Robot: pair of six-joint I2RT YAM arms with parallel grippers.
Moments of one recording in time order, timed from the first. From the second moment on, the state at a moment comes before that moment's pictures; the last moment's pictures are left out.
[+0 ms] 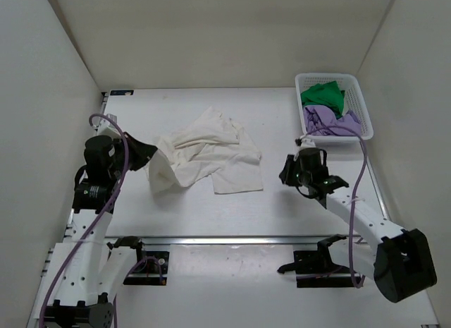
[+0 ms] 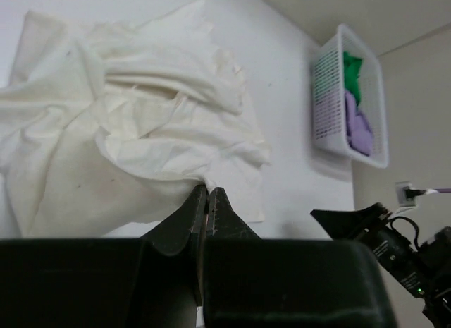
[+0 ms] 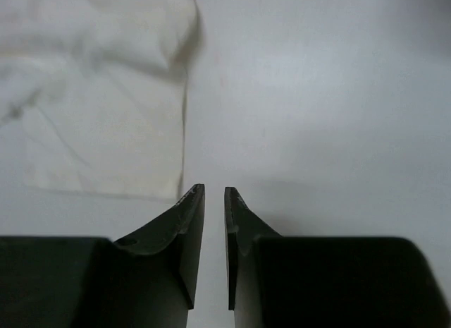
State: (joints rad) left arm -0.04 0.79 0.98 -0.53 0.25 -0.67; right arm 0.36 1.04 0.67 -0.19 0.03 0.36
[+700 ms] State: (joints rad) left arm -0.06 0.68 0.76 -0.52 0.21 -0.62; right arm 0.32 1.38 0.34 0.42 -0.35 0.68
